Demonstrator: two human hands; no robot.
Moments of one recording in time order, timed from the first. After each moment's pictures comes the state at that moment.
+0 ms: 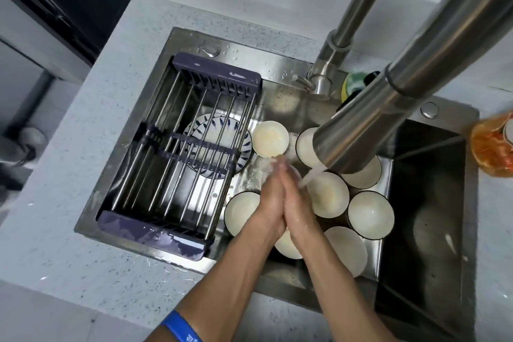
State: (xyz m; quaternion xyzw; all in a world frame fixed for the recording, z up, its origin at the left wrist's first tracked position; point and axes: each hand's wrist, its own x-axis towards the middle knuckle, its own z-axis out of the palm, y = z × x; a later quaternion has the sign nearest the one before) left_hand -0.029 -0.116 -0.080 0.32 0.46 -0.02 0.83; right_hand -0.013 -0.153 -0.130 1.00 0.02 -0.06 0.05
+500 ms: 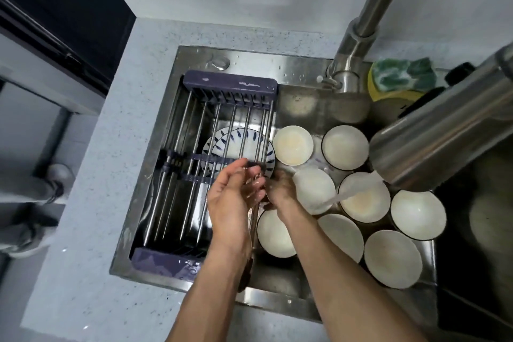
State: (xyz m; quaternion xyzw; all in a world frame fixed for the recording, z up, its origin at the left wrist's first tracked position) left_hand -0.079 -0.013 -0.063 0.38 0.52 0.16 0.75; right_hand -0.011 -0.059 -0.215 0.76 -0.12 -0.43 -0.48
